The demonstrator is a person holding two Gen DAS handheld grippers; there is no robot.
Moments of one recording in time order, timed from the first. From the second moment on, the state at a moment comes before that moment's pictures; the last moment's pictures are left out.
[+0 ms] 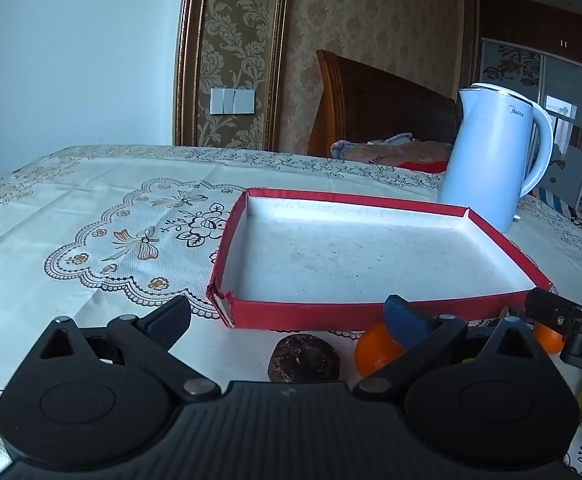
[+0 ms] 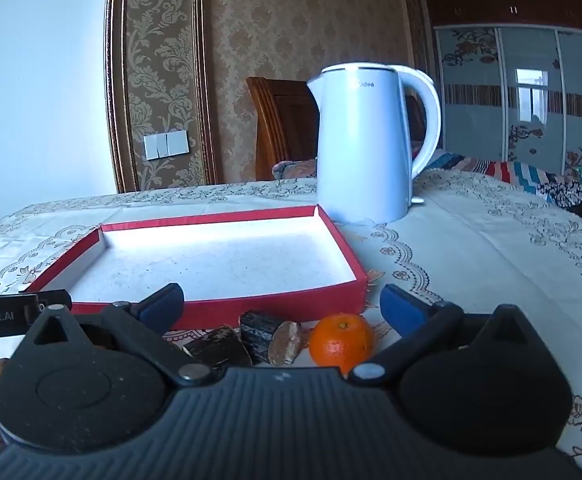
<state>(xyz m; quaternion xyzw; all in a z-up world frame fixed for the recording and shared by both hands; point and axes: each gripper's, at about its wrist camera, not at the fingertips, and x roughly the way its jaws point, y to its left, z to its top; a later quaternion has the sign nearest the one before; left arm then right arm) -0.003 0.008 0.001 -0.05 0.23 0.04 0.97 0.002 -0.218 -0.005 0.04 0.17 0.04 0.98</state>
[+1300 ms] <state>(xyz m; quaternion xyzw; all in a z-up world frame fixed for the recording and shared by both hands) -0.024 0.005 0.001 -0.01 0.21 0.01 0.98 -0.023 -0.258 -0.001 0.02 0.14 0.04 0.99</state>
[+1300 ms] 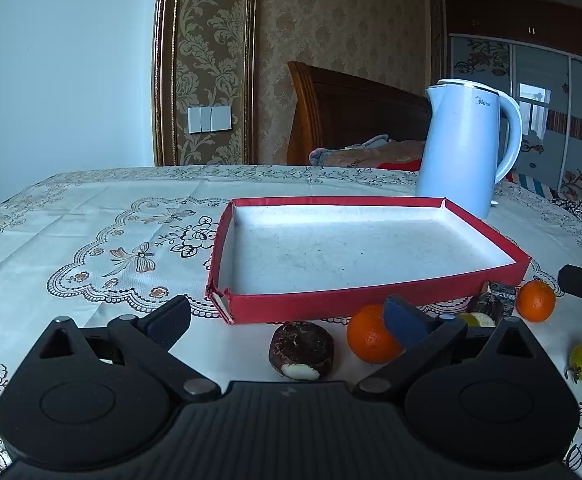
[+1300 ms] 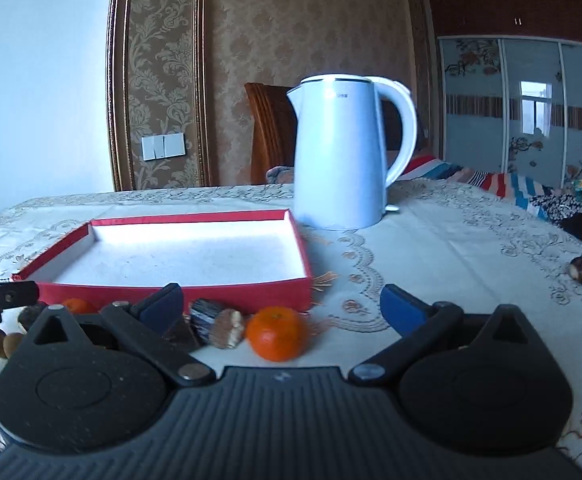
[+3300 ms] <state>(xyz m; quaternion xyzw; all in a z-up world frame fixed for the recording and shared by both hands) -0.027 0.023 -0.018 0.07 0.33 0.05 0.94 -0.033 -0.266 -0.028 -0.03 0.27 0.13 0.95</state>
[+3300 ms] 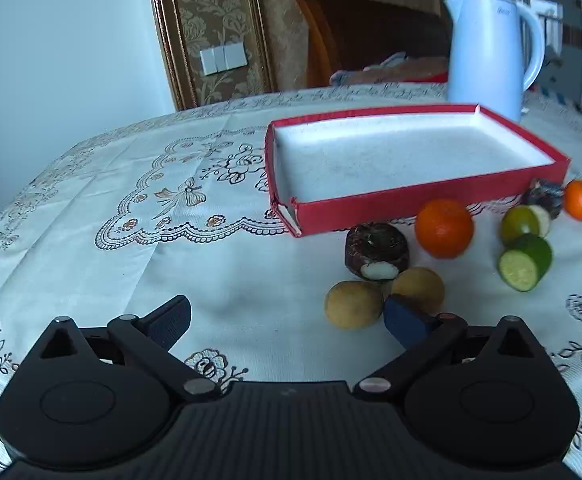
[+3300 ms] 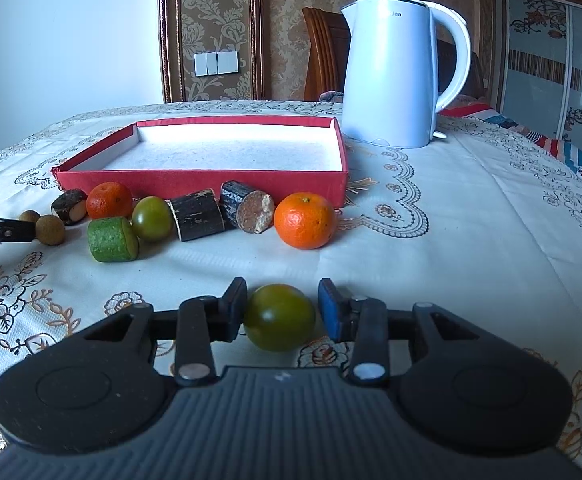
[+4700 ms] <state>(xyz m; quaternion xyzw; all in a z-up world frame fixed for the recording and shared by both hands) 0.008 0.001 0.027 0.00 0.28 -0.01 0.96 0.001 -0.246 0.023 -0.04 0.20 0.11 0.97</state>
